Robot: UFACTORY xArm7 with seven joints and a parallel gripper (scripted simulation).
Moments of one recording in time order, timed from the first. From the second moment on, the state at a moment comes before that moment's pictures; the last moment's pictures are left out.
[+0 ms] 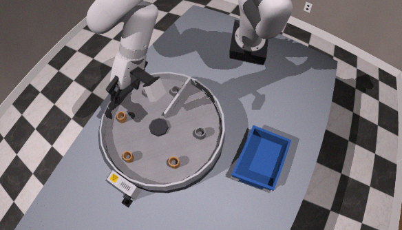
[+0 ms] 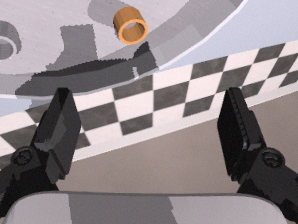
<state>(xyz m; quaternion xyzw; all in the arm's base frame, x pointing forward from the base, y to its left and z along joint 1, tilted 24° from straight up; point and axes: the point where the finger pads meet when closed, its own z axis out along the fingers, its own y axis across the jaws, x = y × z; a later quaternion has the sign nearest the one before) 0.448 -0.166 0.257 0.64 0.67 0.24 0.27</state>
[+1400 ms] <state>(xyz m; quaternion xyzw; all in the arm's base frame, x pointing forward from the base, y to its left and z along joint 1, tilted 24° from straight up) 0.320 -0.136 0.206 0.64 0.73 0.19 0.10</state>
